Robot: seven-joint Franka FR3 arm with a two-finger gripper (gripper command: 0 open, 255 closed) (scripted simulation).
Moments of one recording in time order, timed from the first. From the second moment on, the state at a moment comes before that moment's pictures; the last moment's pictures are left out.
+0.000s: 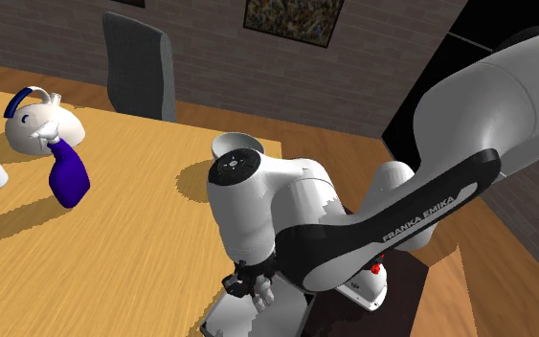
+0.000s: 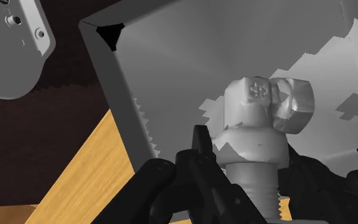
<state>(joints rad) 0.42 -0.34 0.70 -2.59 0.37 2.02 1.10</state>
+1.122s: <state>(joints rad) 0.40 -0.28 0.72 -2.62 0.36 2.11 1.11</state>
